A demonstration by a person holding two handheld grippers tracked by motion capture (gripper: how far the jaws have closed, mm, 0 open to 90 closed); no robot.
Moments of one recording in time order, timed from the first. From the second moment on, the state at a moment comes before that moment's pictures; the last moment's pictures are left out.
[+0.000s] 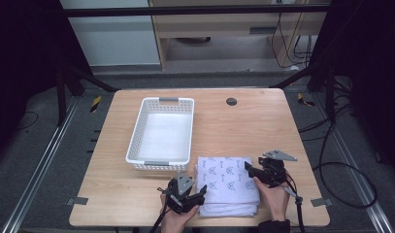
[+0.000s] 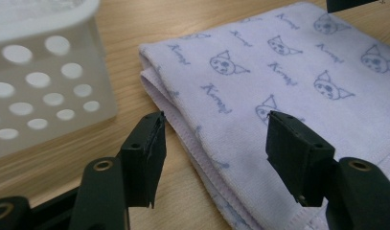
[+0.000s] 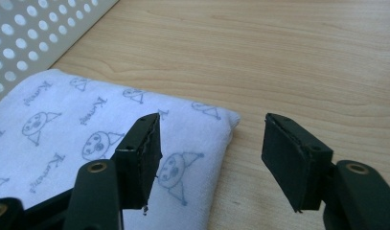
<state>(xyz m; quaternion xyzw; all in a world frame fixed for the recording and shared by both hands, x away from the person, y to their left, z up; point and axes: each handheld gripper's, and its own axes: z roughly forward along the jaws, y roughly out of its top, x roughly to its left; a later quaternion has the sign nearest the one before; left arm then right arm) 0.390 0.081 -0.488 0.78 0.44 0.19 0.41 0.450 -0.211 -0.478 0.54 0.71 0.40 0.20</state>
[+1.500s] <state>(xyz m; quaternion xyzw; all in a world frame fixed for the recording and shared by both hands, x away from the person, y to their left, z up) 0.400 0.067 -0.503 0.79 0.45 0.12 0.41 0.455 -0.204 -0.504 0.54 0.72 0.40 0.14</state>
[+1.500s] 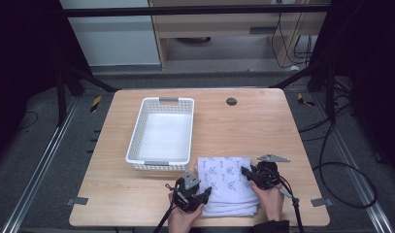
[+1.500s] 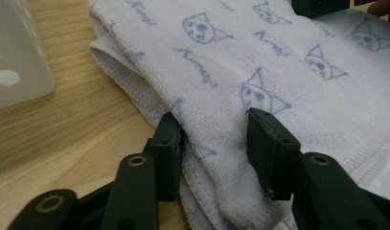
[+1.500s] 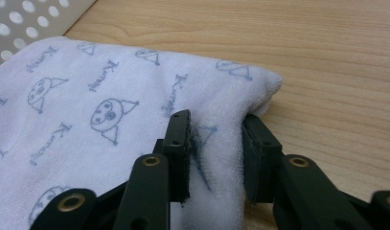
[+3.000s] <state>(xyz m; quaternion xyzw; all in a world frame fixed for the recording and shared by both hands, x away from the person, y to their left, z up) 0.373 0.079 -0.430 0.76 0.39 0.19 0.49 0.416 -0.193 -0.427 0.50 0.68 0.48 0.23</state>
